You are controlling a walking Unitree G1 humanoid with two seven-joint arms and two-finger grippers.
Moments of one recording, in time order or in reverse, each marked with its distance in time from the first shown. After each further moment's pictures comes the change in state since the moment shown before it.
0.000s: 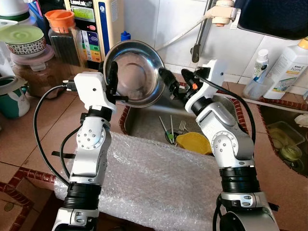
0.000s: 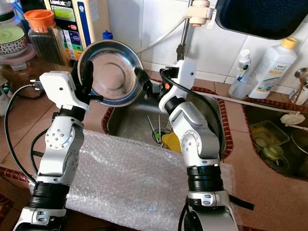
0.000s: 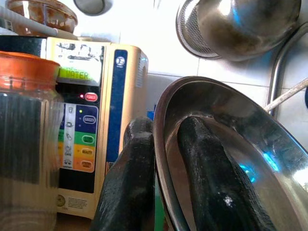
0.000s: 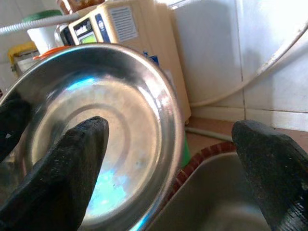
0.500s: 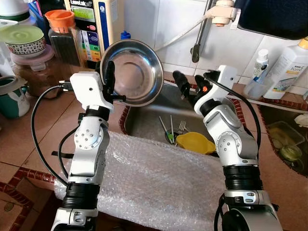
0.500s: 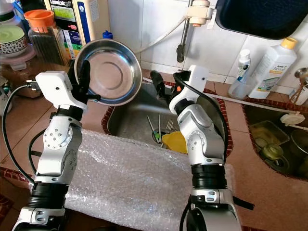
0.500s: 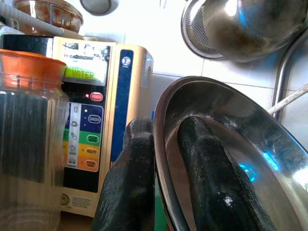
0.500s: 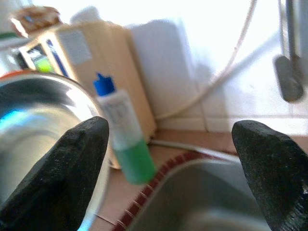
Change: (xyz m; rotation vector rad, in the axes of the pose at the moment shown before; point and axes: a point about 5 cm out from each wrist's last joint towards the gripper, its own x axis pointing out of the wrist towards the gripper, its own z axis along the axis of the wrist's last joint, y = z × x) left arm 0.000 0.005 0.000 -0.004 0.000 0.019; right arm -0.001 -0.022 0.011 0.020 -0.070 -0.132
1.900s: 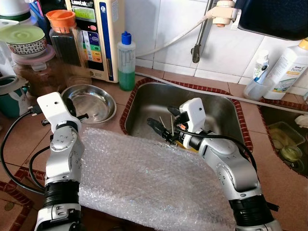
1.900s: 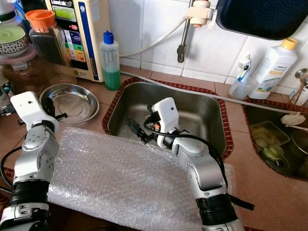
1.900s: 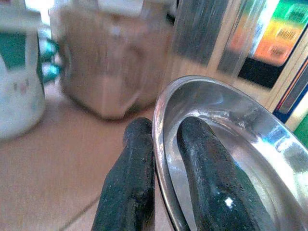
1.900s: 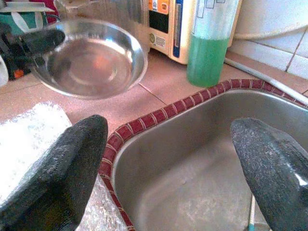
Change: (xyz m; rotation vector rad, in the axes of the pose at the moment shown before) left arm -0.024 0.090 -0.044 0.027 0.367 0.499; right arm -0.048 0.018 -0.059 -0.301 0.332 0.325
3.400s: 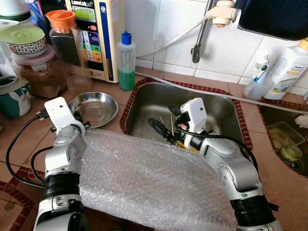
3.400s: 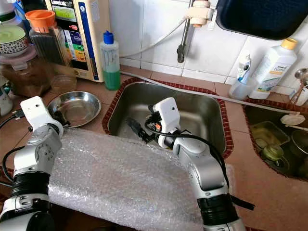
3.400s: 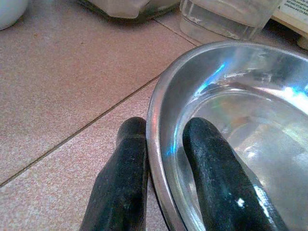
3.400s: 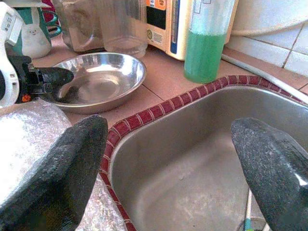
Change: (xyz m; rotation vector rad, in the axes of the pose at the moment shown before) left arm 0.006 0.005 -0.028 -0.027 0.370 0.093; right arm -0.003 -0.002 -0.002 -0.002 0.014 -0.008
